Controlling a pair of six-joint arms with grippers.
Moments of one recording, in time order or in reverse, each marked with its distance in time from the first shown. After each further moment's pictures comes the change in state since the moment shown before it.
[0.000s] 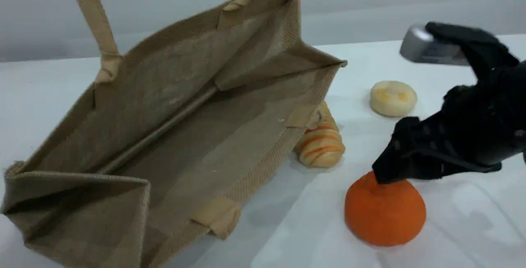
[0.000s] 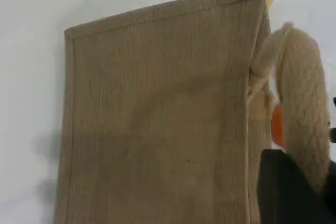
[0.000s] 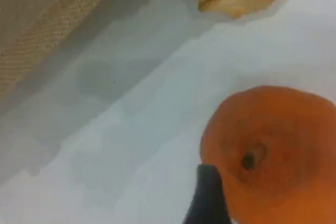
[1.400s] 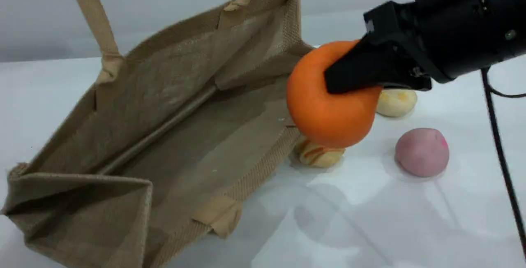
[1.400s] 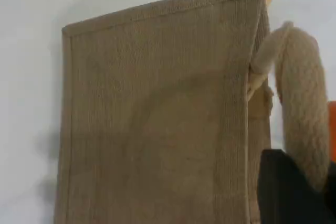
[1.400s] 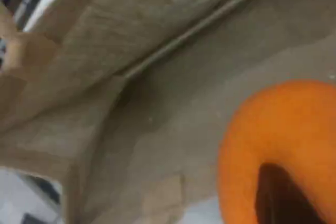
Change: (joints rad) left arm 0.000 0.000 0.000 0.001 0.006 0.003; right arm -0.002 -0.162 -0.077 -0.005 0.339 0.045
